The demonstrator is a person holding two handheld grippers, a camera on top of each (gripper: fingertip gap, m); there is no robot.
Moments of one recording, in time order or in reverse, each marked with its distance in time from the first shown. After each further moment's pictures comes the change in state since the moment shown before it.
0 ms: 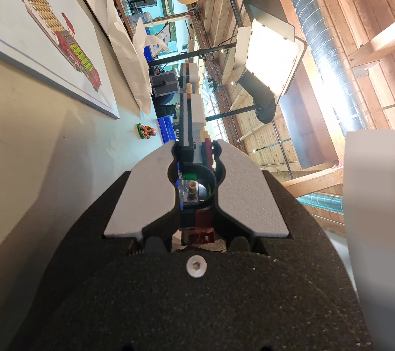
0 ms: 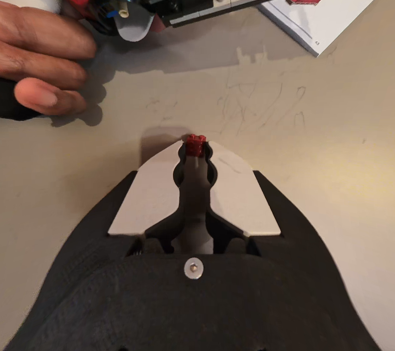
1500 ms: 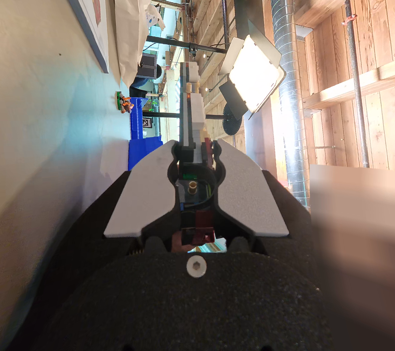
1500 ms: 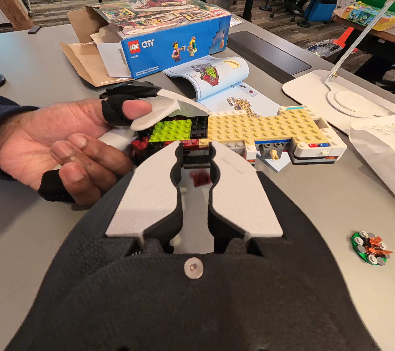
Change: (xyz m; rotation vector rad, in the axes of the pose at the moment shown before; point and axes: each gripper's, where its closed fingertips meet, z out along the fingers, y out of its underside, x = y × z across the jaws) left arm -0.002 0.022 0.002 -0.001 0.081 -0.335; right arm -0.010 -0.092 -0.043 0.525 -0.035 -0.118
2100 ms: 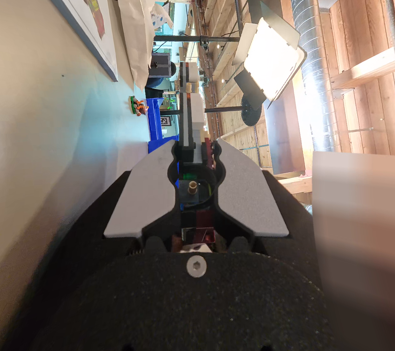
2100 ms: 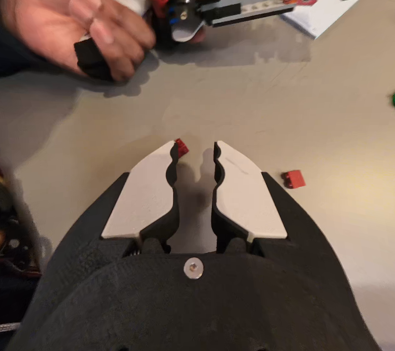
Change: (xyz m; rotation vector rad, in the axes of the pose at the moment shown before) left arm -0.007 0.000 0.000 -0.035 -0.066 0.129; right arm -0.038 0.095 -0.078 -0.378 0.003 0.112
